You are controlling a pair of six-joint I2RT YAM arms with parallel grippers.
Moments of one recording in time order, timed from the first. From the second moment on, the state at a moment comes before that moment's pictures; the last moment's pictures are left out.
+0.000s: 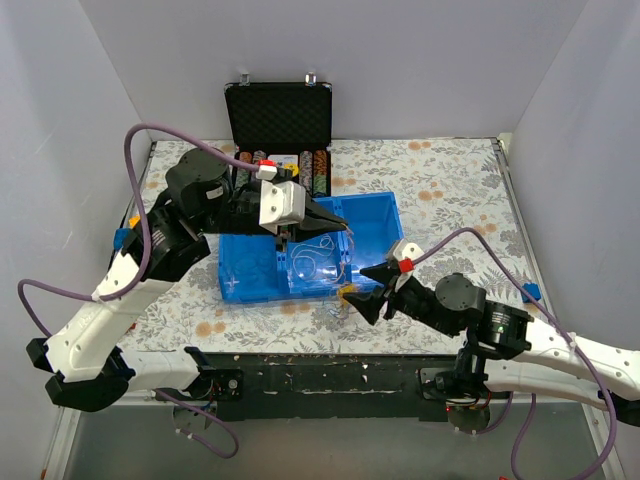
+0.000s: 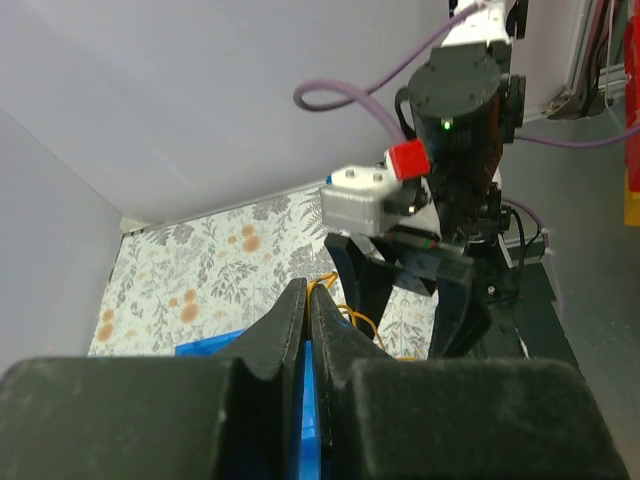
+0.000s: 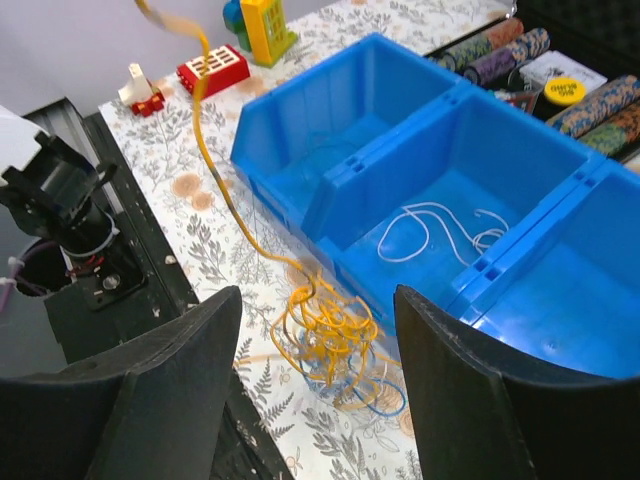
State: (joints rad) left arm -0.86 1.20 1.70 -0.54 0.74 0.37; right arm 1.27 0.64 0.66 -0.15 0.24 0.14
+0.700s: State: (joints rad) left arm -0.86 1.22 1.74 -0.54 0.75 0.34; right arm 1.27 0.80 0.68 0.01 0.21 0.05
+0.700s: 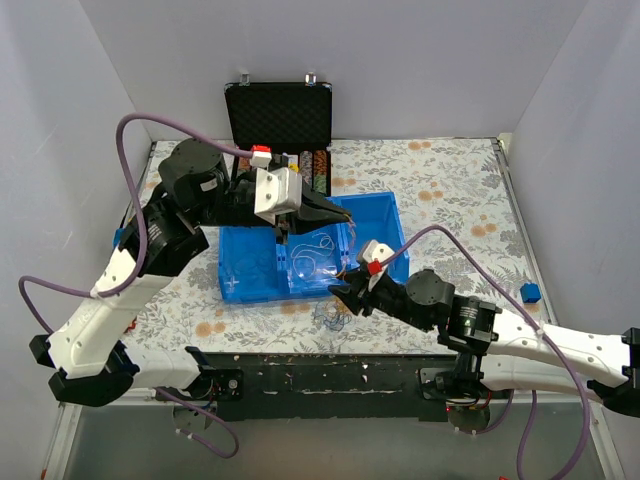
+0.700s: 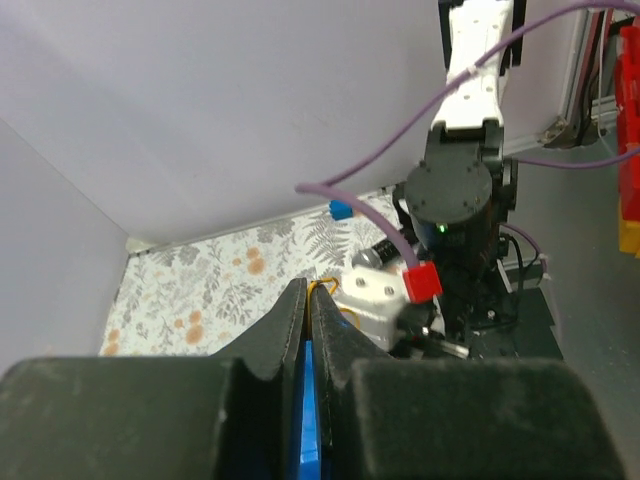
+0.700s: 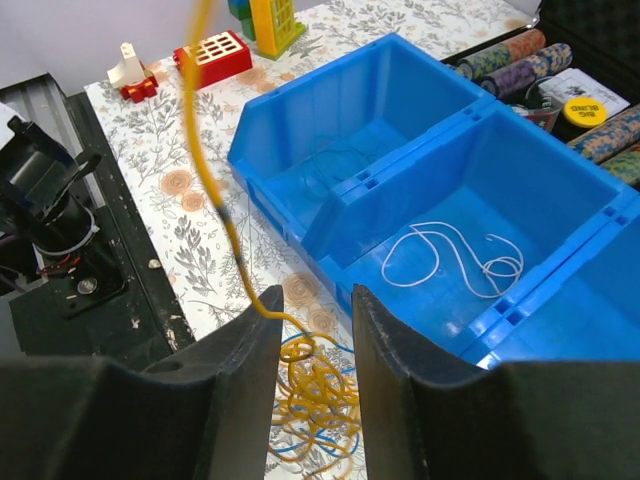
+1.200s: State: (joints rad) left arm -0.86 1.32 2.04 -0.50 0.73 0.30; right arm 1.27 0.89 0.52 0.19 0.11 0.17
